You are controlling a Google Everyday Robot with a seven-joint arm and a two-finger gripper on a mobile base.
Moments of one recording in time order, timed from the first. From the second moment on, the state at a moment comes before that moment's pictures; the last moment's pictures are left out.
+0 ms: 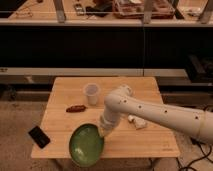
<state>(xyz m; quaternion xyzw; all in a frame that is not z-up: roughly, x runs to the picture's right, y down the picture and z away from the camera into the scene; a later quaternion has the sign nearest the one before) -0.026 0.209 0.730 -0.10 -0.41 -0.73 0.54</state>
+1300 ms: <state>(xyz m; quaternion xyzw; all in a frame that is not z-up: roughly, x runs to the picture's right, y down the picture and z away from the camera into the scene) -0.038 0.155 0.835 -0.12 -0.43 -0.68 0.57</state>
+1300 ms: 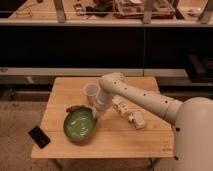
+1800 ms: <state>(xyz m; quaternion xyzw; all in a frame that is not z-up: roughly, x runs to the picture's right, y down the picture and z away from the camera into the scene) 0.050 0.159 0.850 -0.18 -0.38 -0.67 0.61</state>
